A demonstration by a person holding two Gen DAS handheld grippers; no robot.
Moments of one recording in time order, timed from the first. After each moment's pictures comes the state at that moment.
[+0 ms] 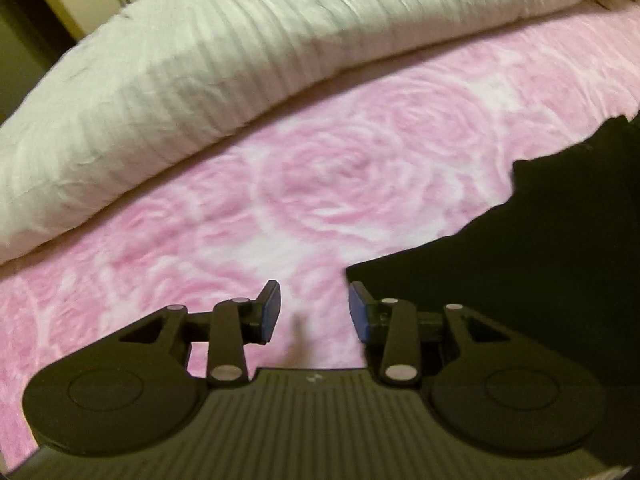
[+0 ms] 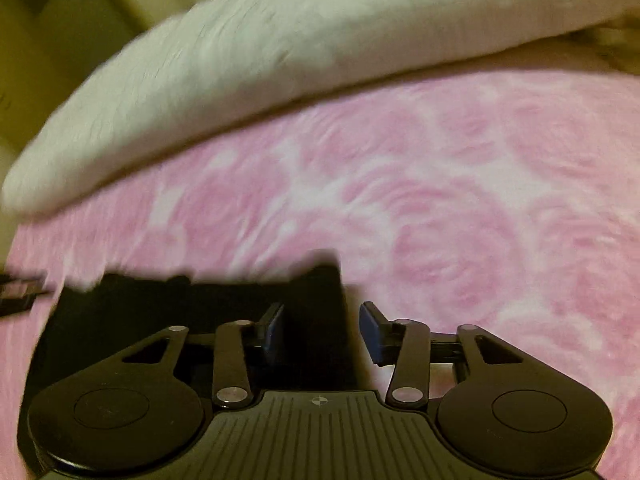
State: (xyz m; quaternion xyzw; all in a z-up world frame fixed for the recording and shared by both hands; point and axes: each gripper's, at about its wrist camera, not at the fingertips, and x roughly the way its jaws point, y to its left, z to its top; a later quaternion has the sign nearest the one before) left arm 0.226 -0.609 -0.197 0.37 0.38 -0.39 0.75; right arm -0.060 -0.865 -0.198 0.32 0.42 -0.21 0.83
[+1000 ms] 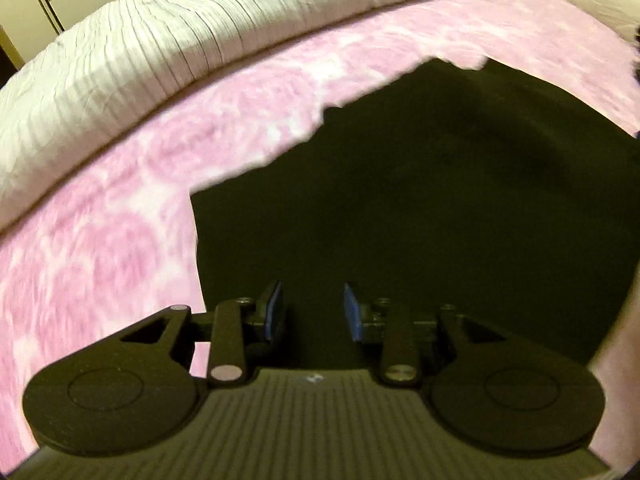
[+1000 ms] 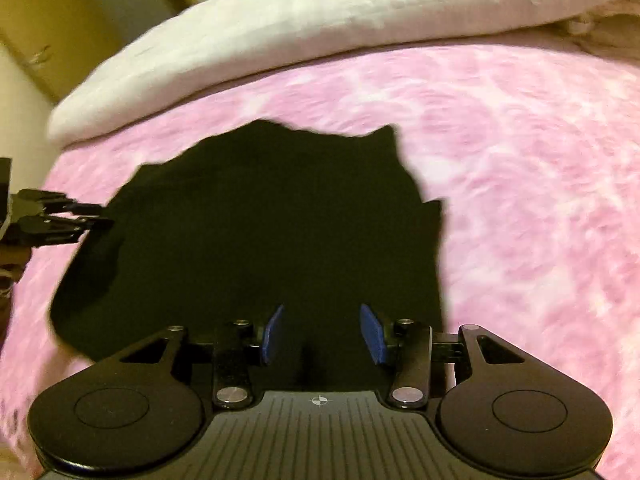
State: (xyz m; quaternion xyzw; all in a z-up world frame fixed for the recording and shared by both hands) left arm 0.090 -0.537 -0.174 0.38 0.38 -0.50 0.68; right arm -0.184 -0.695 -0.155 0.26 0.46 -0.11 0.84
